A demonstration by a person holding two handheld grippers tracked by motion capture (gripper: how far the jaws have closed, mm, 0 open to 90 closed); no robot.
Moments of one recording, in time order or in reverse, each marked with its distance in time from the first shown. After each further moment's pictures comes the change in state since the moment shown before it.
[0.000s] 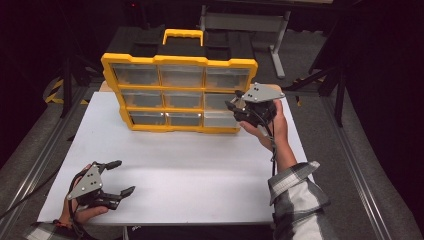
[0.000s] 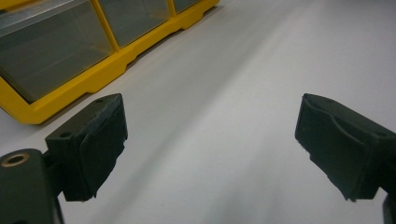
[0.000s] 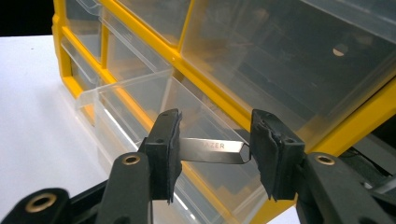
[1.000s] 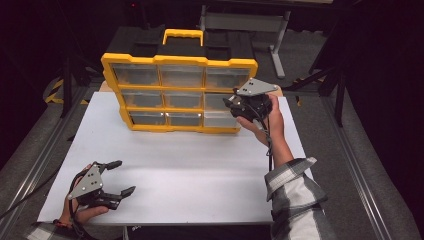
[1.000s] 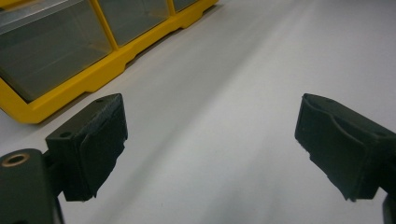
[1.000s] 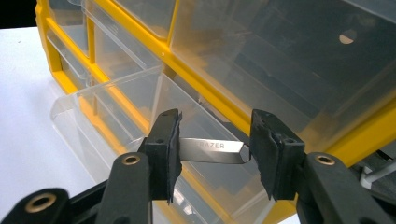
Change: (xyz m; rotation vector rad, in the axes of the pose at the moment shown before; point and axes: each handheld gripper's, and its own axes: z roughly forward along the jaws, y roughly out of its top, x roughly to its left) left arm 0.000 0.000 0.001 0.004 -0.002 0.003; right arm -0.003 0.007 0.013 0.060 -0.009 0.024
